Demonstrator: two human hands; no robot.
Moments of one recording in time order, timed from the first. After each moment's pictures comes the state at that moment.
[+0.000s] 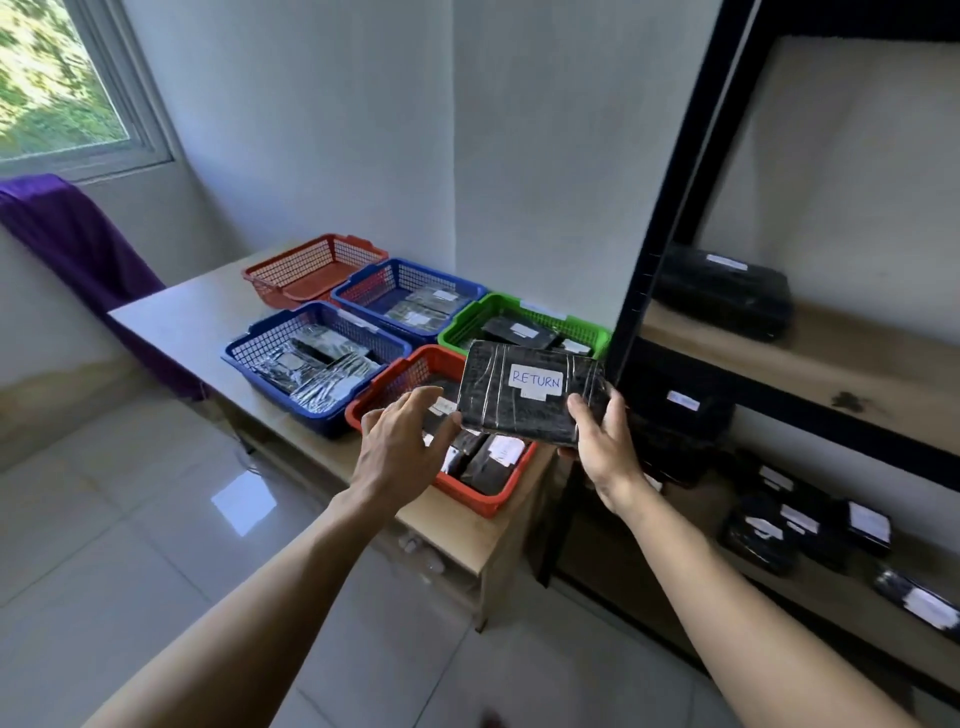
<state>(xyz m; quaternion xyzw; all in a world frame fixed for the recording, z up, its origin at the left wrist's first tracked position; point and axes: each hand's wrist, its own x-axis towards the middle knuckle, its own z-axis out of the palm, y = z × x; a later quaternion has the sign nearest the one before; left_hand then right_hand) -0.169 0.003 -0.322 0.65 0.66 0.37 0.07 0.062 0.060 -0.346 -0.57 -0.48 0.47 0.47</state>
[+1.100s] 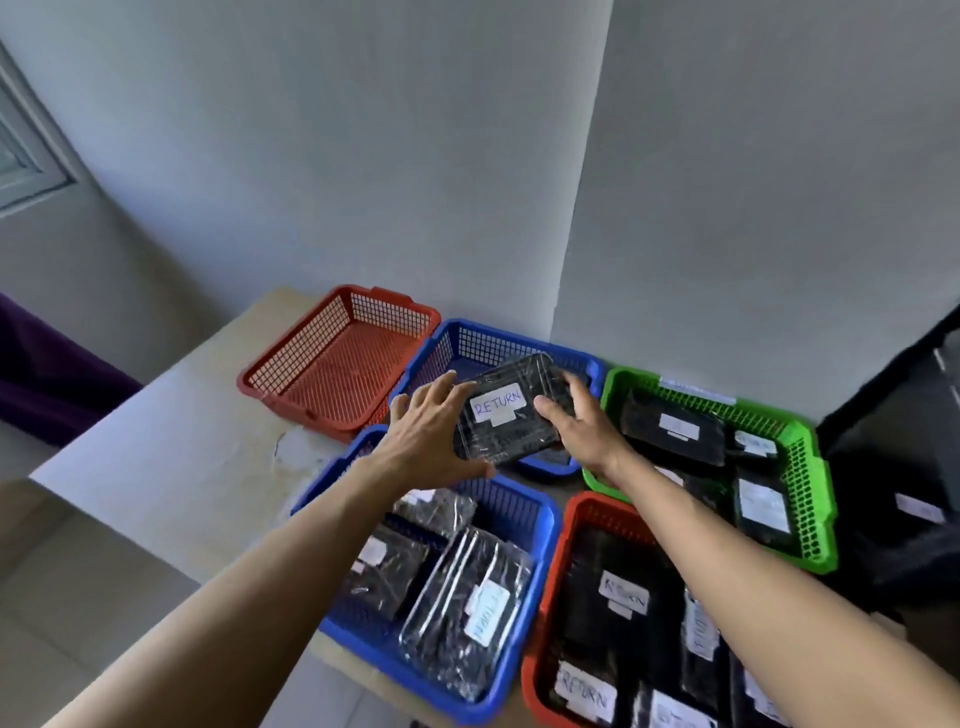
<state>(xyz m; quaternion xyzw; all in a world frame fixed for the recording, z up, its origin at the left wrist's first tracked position) -0.479 0.430 -0.341 0.81 0.57 0.07 0.13 -0.258 0.439 -0.363 -0.61 -0.55 0.45 0.34</state>
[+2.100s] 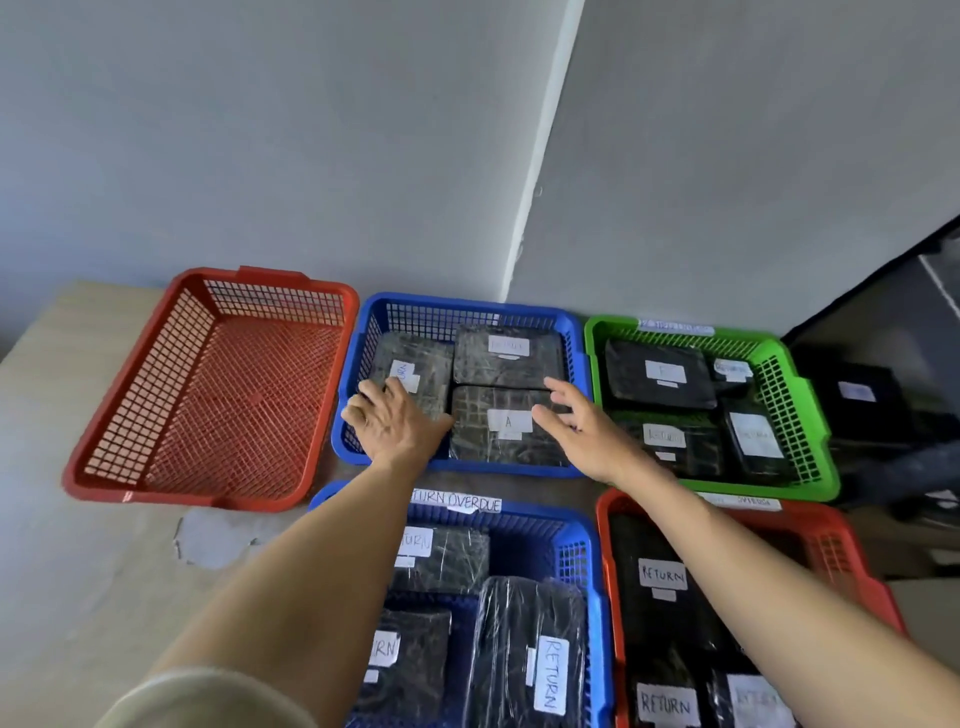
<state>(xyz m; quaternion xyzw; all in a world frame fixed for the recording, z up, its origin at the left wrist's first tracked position) -0.470 0.596 -0.482 0.69 0.71 -0.04 0.13 -0.265 0.494 -0.433 -0.74 -0.47 0.43 0.23</state>
